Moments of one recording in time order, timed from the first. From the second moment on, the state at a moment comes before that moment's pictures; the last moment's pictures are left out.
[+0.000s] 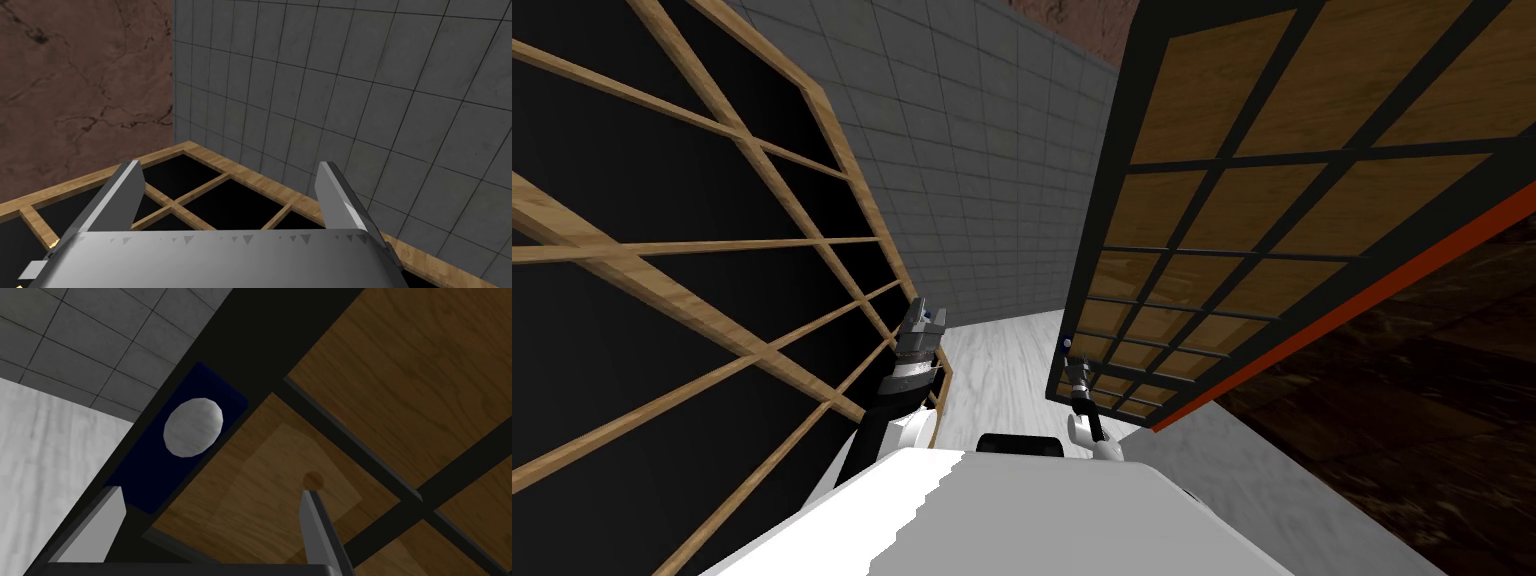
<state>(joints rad) -0.17 -0.07 0.08 -0.55 -0.40 -0.91 -0.74</state>
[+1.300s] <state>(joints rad) -0.18 -0.04 0.12 -0.56 -0.51 -0.91 -1.07</state>
